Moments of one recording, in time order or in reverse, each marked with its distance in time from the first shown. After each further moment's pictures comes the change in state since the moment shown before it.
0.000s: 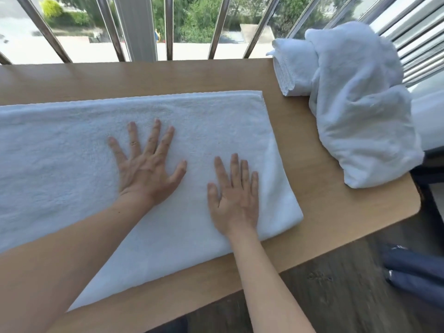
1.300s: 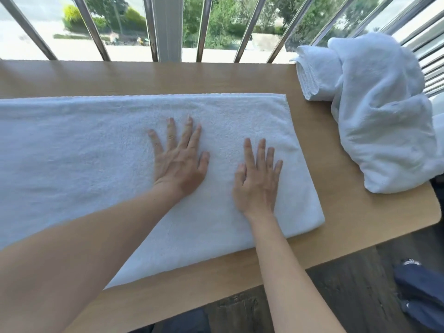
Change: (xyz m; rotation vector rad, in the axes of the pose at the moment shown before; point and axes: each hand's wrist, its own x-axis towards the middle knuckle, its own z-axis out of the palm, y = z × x) left_hand -0.001 0.002 -0.006 -0.115 -0.022 0.047; right_hand 0.022 -0.024 -0.014 0.102 0.102 0.093
